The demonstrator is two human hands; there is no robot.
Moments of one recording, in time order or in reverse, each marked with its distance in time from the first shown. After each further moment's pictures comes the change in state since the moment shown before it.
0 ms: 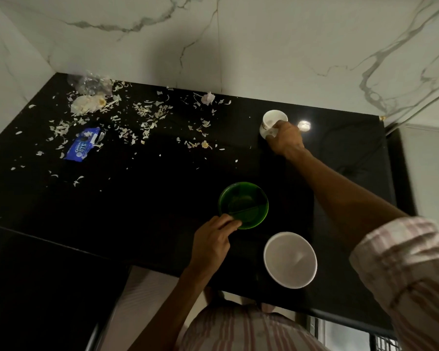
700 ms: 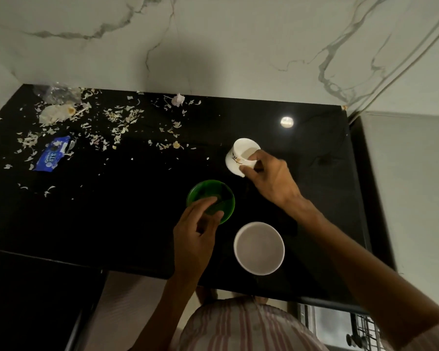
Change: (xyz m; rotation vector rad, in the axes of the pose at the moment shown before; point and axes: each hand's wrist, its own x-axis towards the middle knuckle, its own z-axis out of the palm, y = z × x) left_hand 0.013 0.066 -0.022 -0.404 0.236 -0.252; right_hand -0.140 0.047 -0.019 0.302 0.043 -0.253
